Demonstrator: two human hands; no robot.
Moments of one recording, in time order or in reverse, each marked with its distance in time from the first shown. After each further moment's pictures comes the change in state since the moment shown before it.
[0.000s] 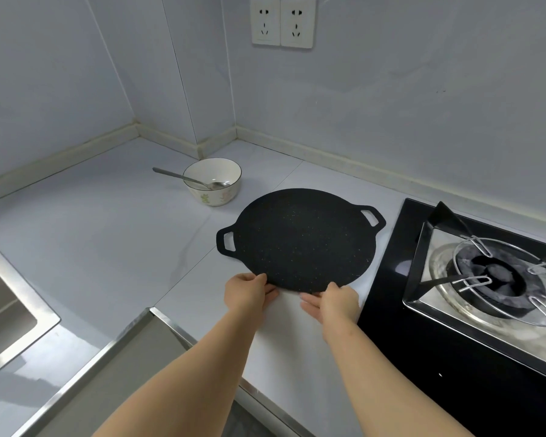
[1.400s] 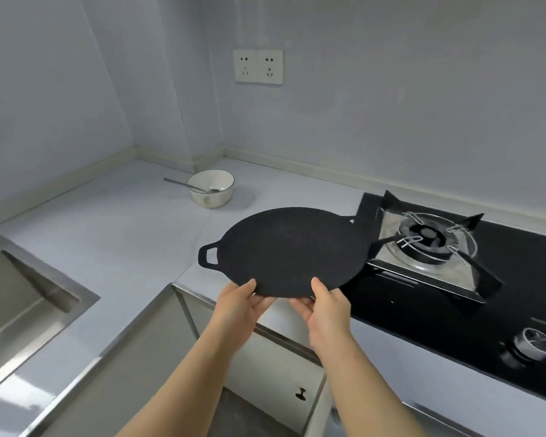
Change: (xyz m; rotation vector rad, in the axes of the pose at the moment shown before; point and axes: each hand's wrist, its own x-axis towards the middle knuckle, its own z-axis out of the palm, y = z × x) left_hand -0.128 -0.019 -0.095 -0.273 -0.524 0.064; right_hand -0.138 0.063 -0.051 0.400 -0.170 -0.255
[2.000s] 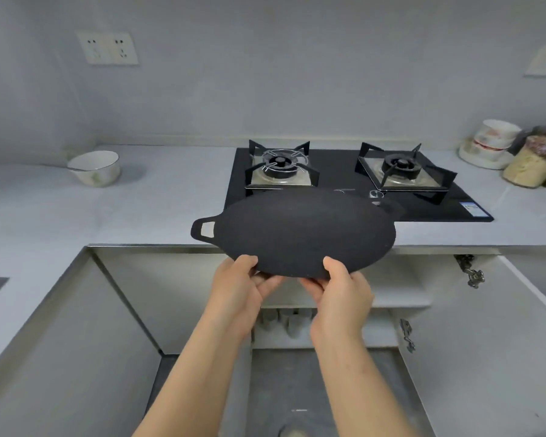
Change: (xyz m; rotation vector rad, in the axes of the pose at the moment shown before) left_hand -0.250 -0.081 0.006 0.149 -0.410 -0.153; right_hand -0.272 0.025 -0.139 0.349 0.495 -0.457
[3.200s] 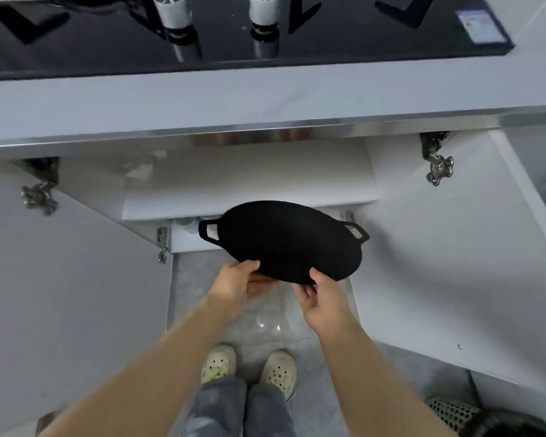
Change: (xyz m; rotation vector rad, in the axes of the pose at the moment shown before) left_hand 0.163 -0.365 0.053 0.527 0.133 -0.627; right_hand 0.308 0.073 -0.292 -0.006 0.345 0.756
